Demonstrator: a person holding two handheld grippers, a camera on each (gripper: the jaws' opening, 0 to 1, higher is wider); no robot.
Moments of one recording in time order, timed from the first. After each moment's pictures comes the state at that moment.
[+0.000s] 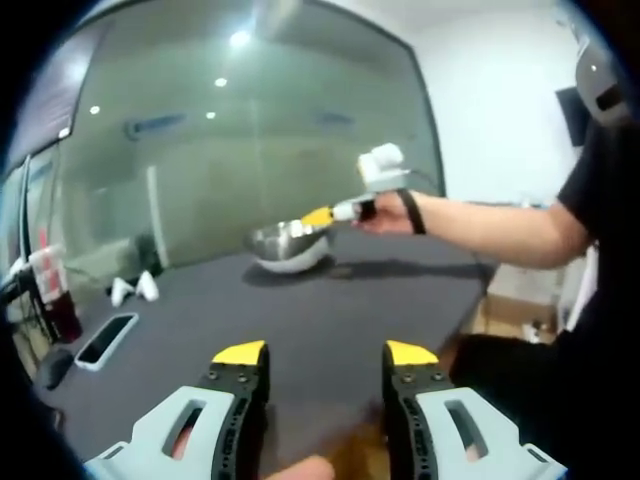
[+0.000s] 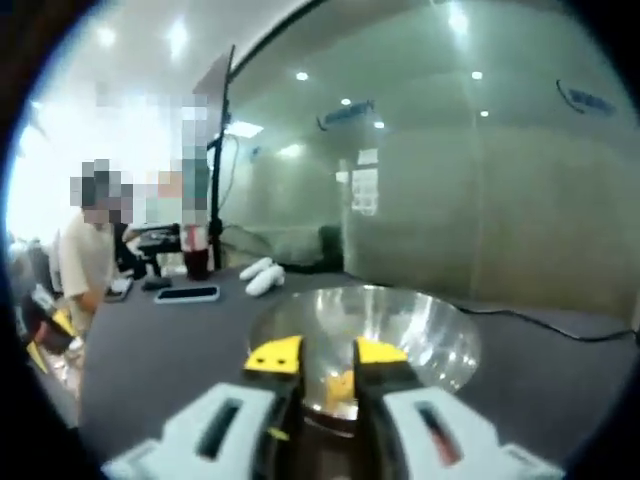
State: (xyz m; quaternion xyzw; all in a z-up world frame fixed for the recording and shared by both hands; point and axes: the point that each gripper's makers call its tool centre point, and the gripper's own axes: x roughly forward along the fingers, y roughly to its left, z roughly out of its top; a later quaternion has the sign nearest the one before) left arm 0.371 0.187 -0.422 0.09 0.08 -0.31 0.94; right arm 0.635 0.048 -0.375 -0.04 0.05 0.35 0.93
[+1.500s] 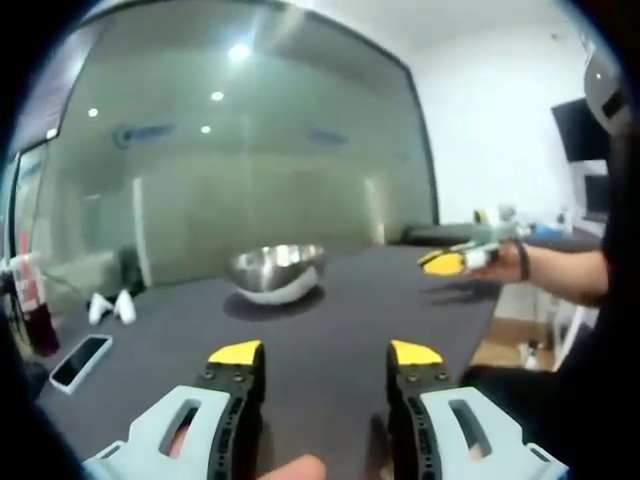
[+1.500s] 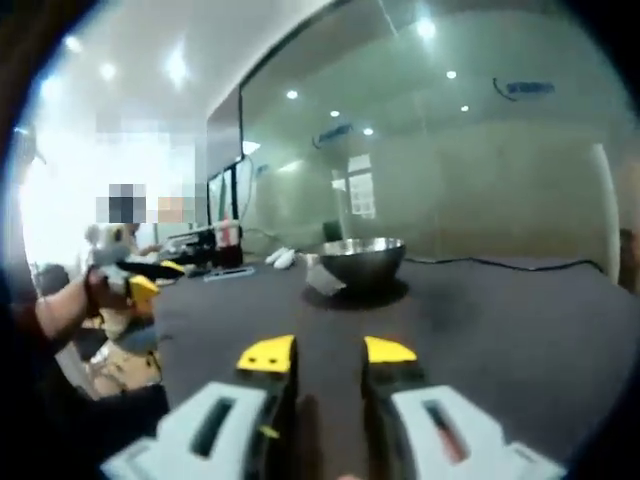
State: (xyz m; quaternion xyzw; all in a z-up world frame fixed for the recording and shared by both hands) left arm 0.402 0.150 -0.402 0.06 0.04 -0.33 0.94; right arm 0.472 -0.083 -0.424 0.02 0.05 0.35 0.93
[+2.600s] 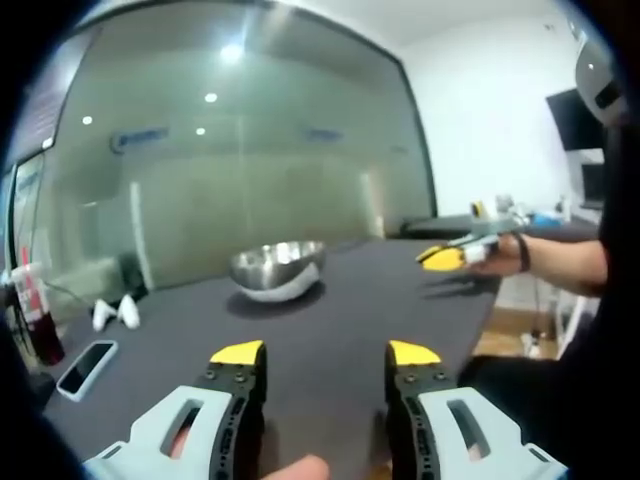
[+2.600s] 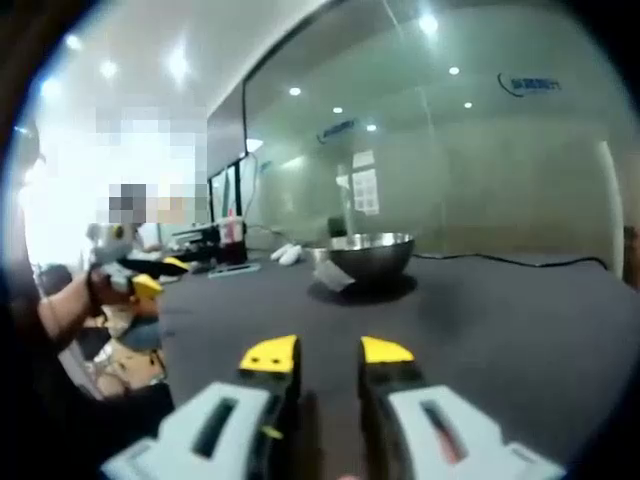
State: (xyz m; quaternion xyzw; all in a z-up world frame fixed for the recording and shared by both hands) left arm 0.400 0.155 -0.407 0.08 0.04 -0.33 0.94; right arm 0.466 -0.075 -0.429 0.02 0.06 0.36 0.93
